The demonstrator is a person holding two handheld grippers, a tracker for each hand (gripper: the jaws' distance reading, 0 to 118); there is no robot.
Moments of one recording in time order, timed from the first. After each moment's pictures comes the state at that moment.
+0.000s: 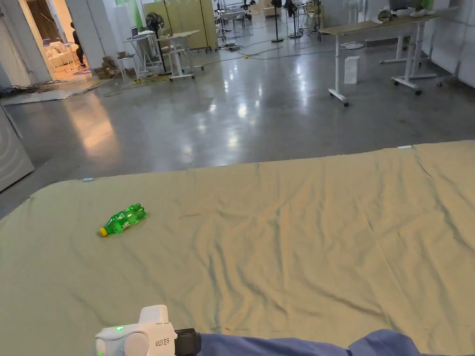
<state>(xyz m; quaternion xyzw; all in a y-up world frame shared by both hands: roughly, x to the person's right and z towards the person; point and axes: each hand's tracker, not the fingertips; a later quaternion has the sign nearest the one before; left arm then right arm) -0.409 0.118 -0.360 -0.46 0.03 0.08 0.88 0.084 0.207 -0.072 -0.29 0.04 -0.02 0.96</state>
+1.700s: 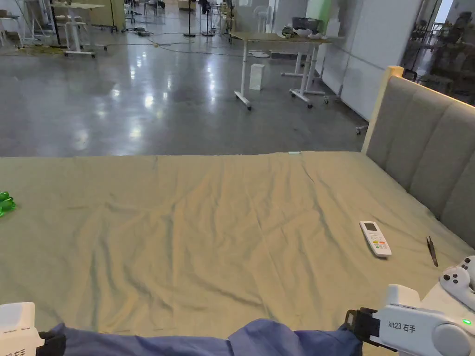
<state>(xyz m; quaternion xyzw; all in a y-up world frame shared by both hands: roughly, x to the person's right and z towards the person) -0.404 0.170 -0.324 -0.40 -0.04 0.09 0.91 0.194 0.188 -0.309 -0.37 0.01 -0.18 0.91</state>
